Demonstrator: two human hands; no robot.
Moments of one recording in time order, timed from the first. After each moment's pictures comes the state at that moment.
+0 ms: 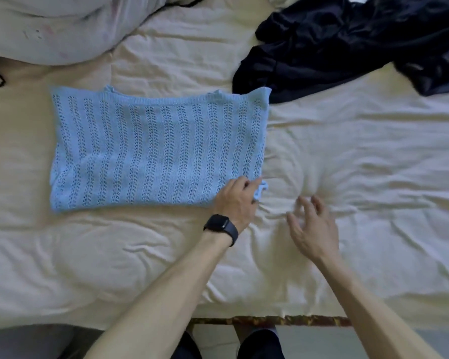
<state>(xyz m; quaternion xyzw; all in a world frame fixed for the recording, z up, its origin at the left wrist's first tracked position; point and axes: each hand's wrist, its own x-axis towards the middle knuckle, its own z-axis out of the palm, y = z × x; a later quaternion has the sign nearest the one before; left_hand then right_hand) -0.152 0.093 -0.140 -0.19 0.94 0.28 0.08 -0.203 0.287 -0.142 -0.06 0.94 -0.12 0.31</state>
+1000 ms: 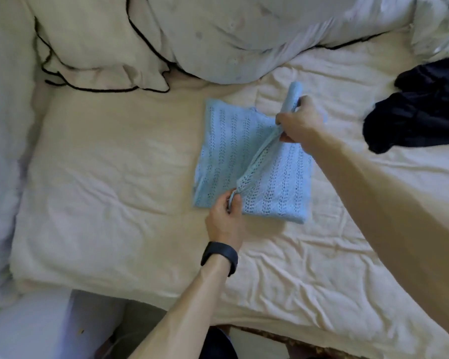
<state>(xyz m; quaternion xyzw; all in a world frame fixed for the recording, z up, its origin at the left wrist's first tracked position) 0.020 -0.123 -0.078 -0.60 0.58 0.54 -0.11 -0.236 -0.148 -0.073 -0.04 0.84 -0.40 0.35</state>
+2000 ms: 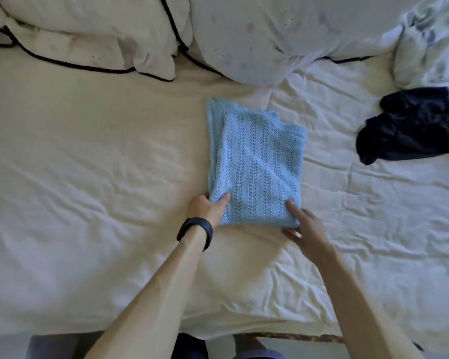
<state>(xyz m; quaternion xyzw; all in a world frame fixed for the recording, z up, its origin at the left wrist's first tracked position) 0.060 -0.257 -0.149 -0.57 0.55 0.59 0.15 -0.071 -0.056 -0.113 0.26 0.75 -0.44 0.41</state>
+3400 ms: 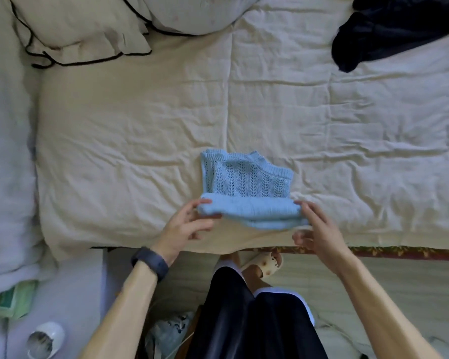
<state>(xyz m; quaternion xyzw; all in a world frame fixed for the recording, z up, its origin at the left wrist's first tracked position) 0.232 -0.128 0.004 -0.42 0.55 0.71 0.16 0.077 0.148 -0.037 0.15 0.67 -0.55 0.46</state>
